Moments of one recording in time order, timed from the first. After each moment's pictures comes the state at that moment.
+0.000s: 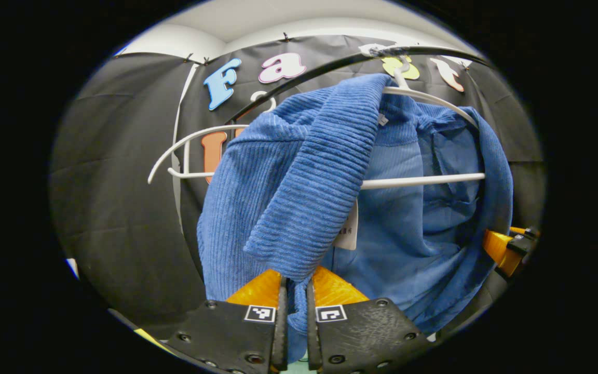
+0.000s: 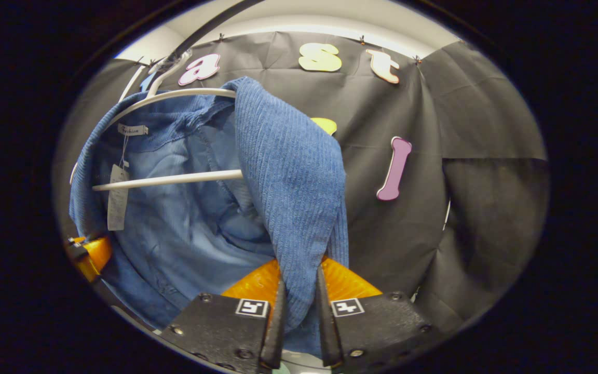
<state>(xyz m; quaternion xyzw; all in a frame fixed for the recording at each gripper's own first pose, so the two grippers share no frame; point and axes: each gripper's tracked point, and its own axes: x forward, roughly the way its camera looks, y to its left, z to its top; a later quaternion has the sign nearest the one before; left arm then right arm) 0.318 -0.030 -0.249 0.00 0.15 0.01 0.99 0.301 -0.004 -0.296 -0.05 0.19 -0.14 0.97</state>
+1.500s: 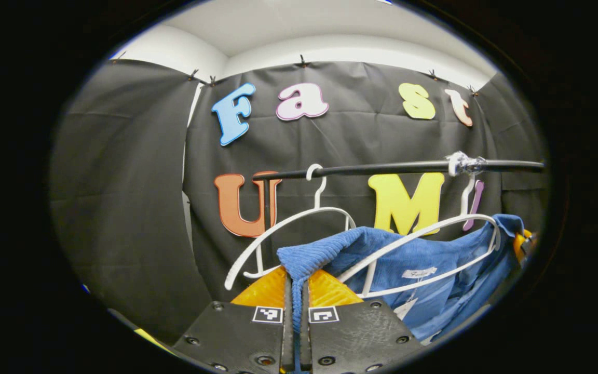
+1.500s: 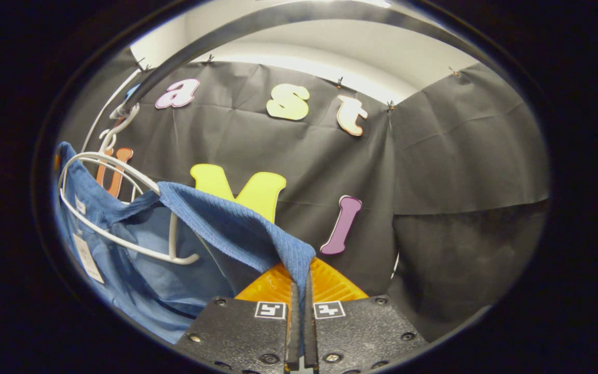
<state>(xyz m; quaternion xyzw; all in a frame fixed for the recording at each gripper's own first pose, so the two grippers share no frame) 0.351 0.091 -0.105 0.02 0.11 -0.01 0.99 0.306 -0.079 -0.191 -0.14 0.06 -0.22 0.96</state>
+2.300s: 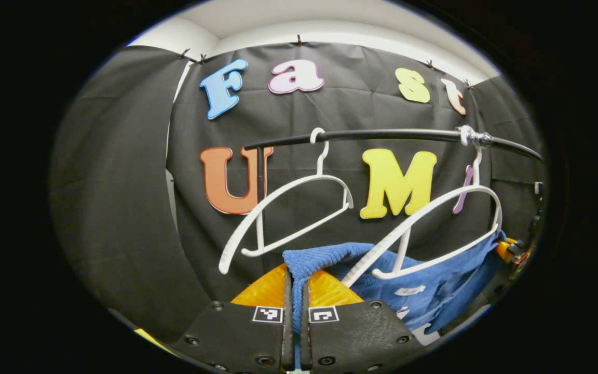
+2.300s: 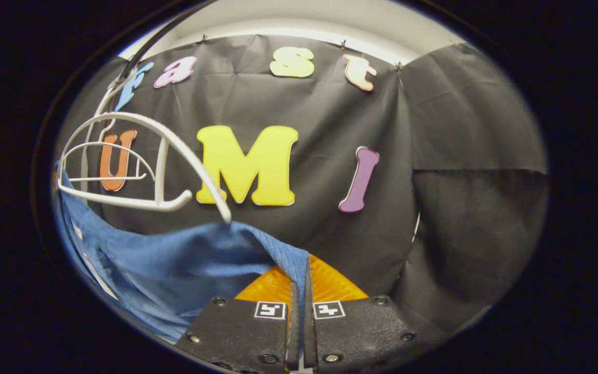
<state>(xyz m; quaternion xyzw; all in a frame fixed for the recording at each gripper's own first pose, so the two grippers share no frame) 0.353 0.103 -0.160 0.00 0.18 -0.06 0.98 0.302 -0.082 -0.285 -0.05 0.20 -0.19 0.96</state>
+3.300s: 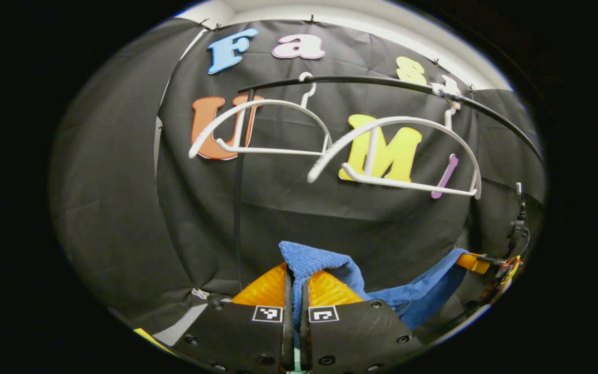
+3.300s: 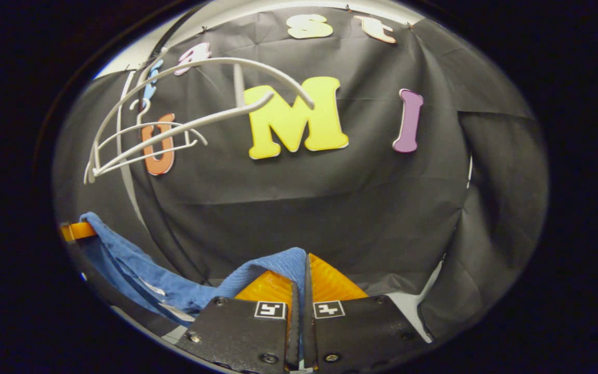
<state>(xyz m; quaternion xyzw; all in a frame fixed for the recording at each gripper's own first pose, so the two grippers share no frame) 0.280 0.055 -0.239 -0.07 0.24 -0.11 0.96 0.261 0.010 -0.355 0.04 0.30 -0.06 0.95</state>
